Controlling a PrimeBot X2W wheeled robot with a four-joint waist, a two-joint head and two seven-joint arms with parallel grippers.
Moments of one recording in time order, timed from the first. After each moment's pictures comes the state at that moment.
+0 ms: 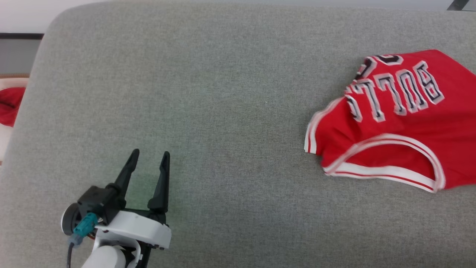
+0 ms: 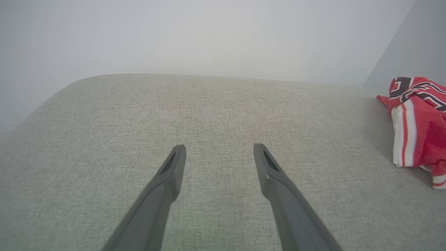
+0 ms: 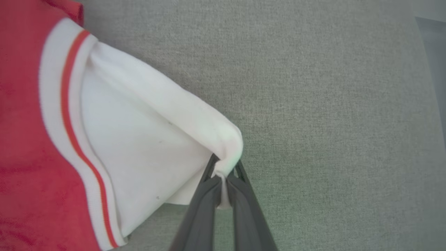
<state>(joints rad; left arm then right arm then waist) -0.20 0.38 -0.35 0.08 -0.52 0.13 -0.26 -0.48 -0.69 -0.08 0.44 0.54 0.13 0.63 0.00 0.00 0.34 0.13</state>
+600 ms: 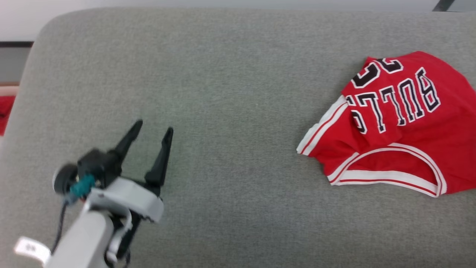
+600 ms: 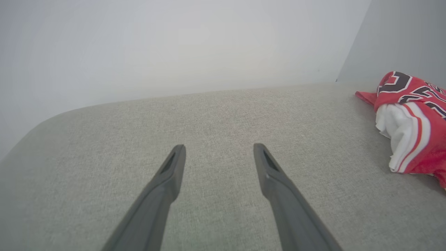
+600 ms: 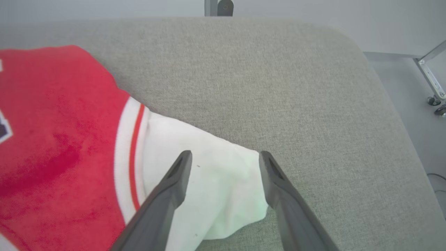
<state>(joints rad) -0.33 0.44 -0.39 0.12 -0.52 0.04 -0.19 -0.48 -0.53 -0.23 0.42 0.34 0.13 0.47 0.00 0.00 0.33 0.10</state>
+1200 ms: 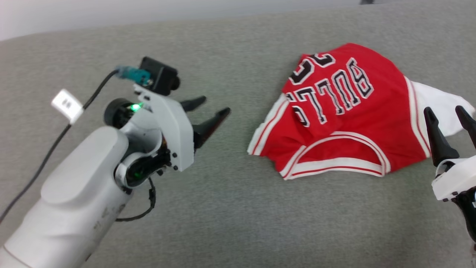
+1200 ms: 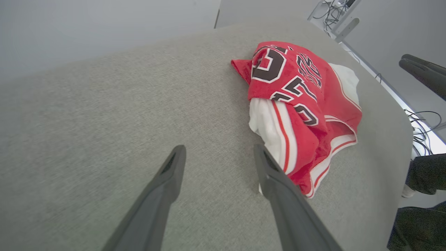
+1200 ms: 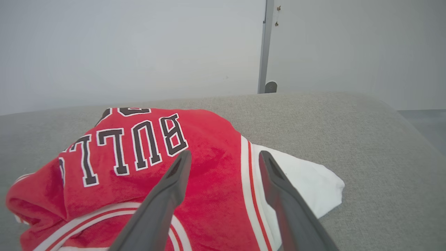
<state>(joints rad) -0.83 0.49 -0.69 0.28 -0.94 -0.13 0.35 -0.30 -0.26 -0.09 -0.01 0.38 0.13 0.24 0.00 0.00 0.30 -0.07</state>
